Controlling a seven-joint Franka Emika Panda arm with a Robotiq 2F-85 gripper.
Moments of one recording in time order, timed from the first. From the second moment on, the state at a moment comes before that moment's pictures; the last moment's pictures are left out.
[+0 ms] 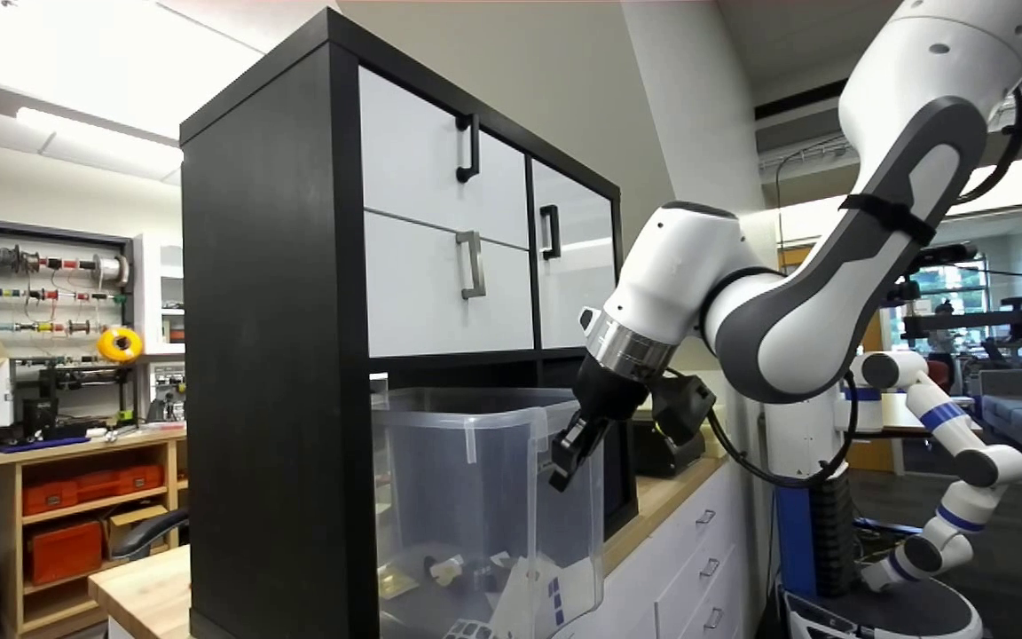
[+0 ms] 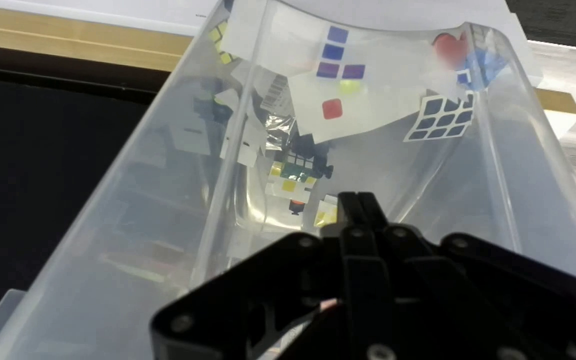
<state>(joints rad) 0.00 0.19 -0.02 -2.22 -0.64 3.01 0.51</state>
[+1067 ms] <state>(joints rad) 0.08 0.40 -0.08 -1.96 -0.66 3.01 0.53</state>
